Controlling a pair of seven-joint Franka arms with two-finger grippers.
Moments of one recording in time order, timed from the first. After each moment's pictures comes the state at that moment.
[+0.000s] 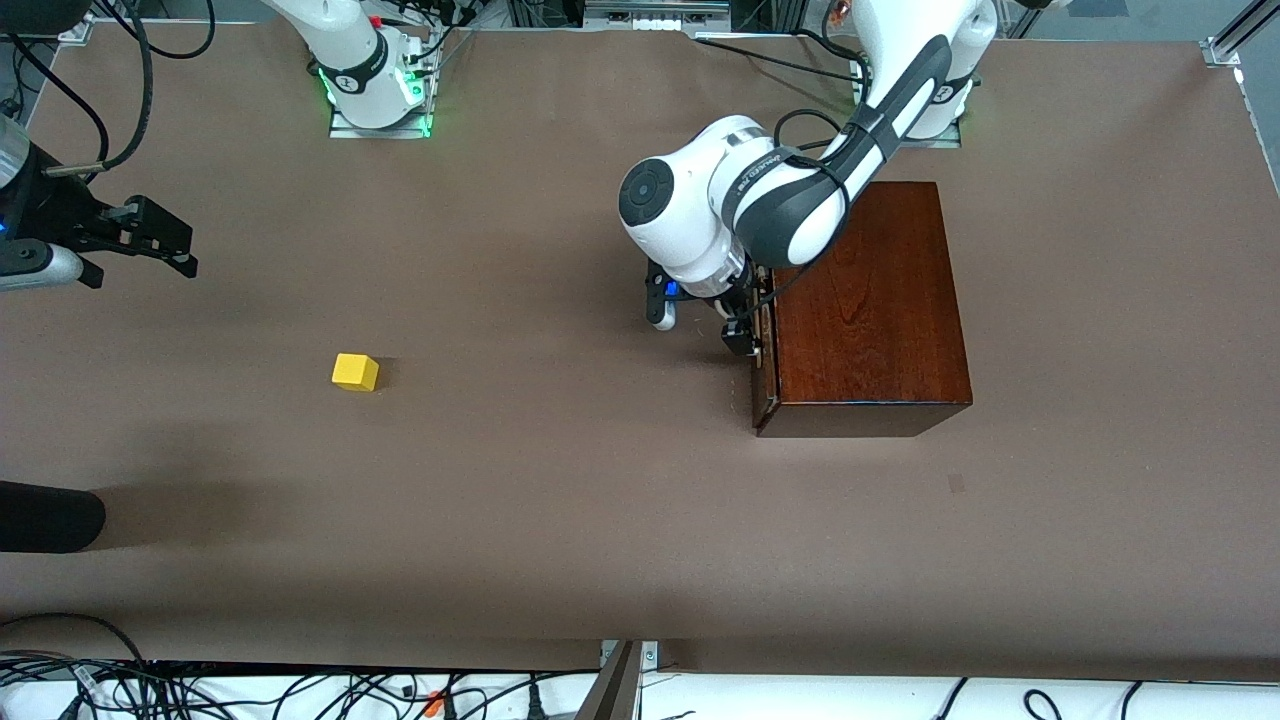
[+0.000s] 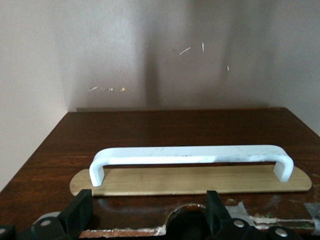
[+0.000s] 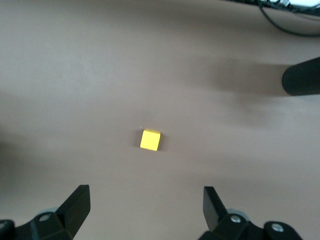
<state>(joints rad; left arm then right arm) -0.42 0.60 -0.40 -1.49 0.54 1.67 0.61 0.17 0.08 -0.12 -1.49 0.00 1.65 -0.08</state>
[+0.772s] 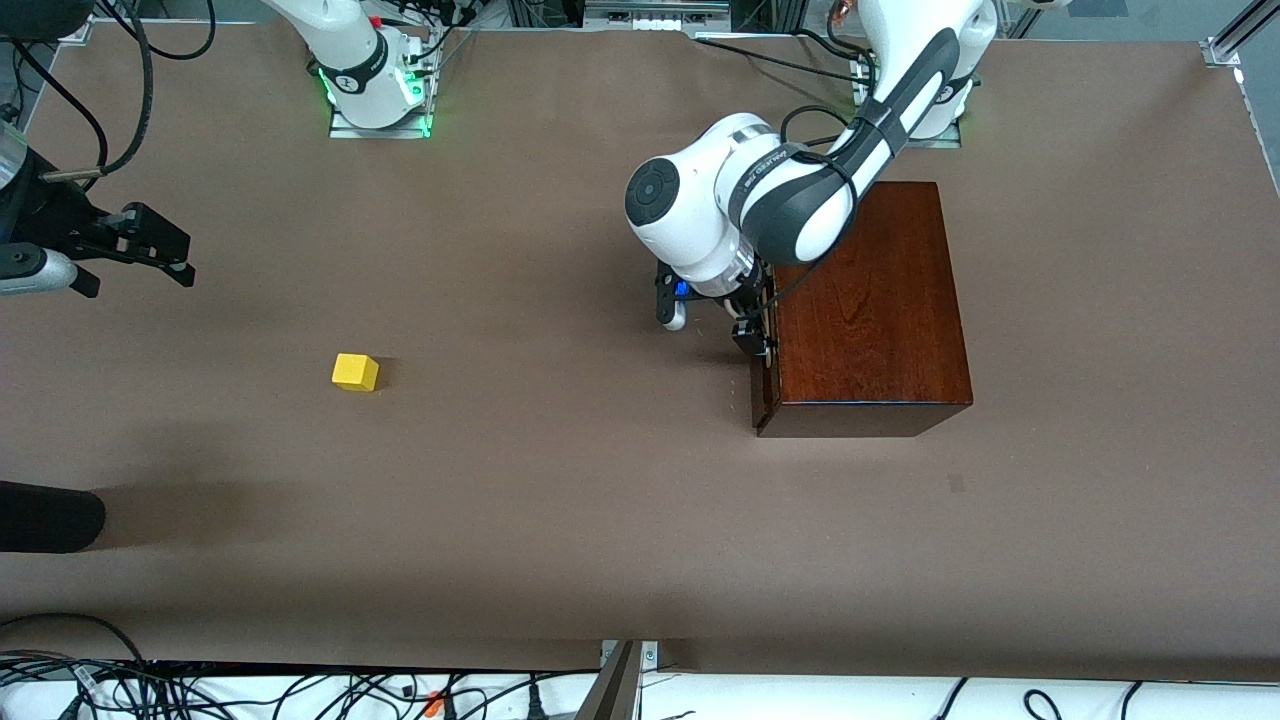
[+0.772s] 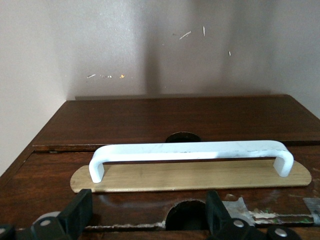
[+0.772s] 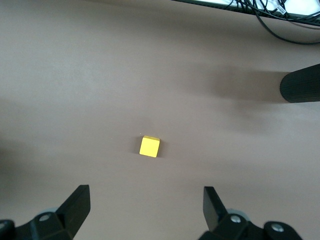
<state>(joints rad) -0.42 0.59 -0.40 -1.51 0.57 1.64 0.62 0.17 0.09 -0.12 -1.49 0.00 1.67 -0.08</state>
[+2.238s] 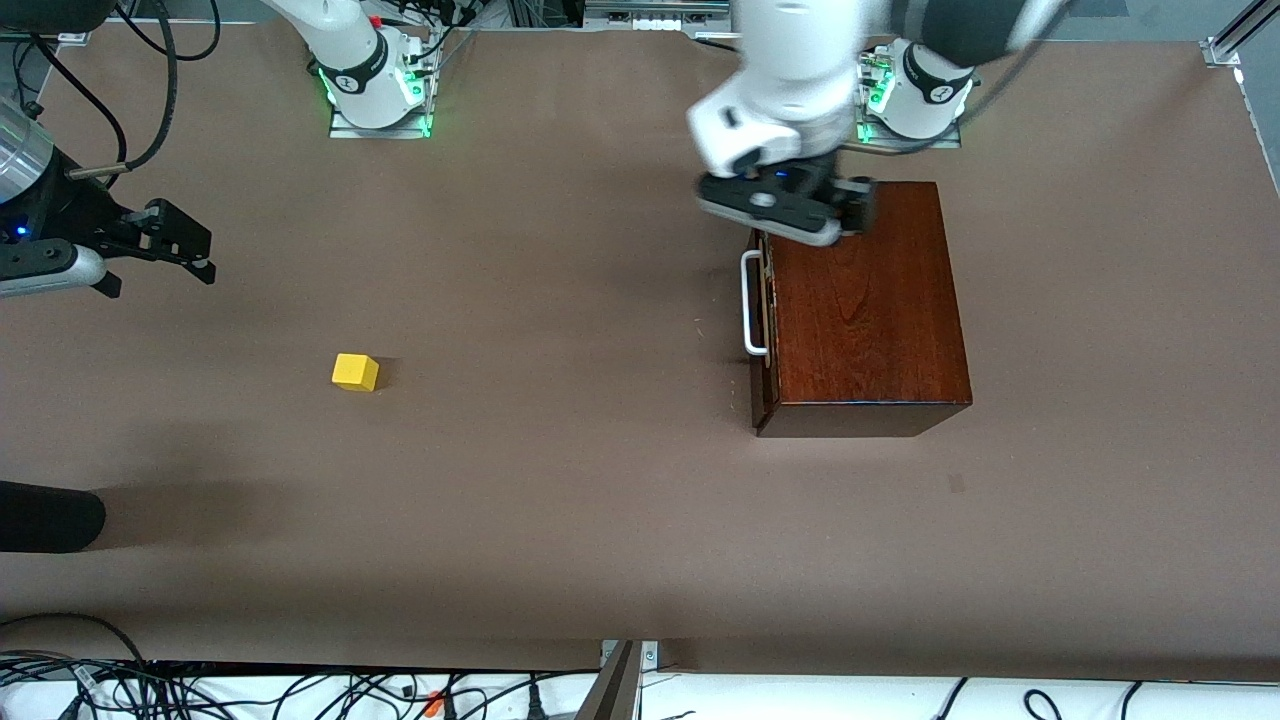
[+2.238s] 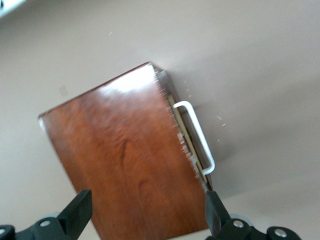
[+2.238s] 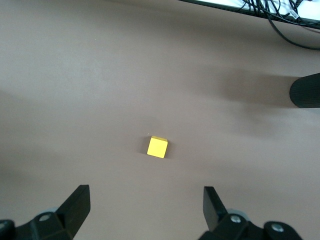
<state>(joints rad) -0.27 0.27 -0.38 -1.28 0.19 1.41 -0.29 0.18 0.09 -0.09 -1.49 0.01 1.67 -0.08</state>
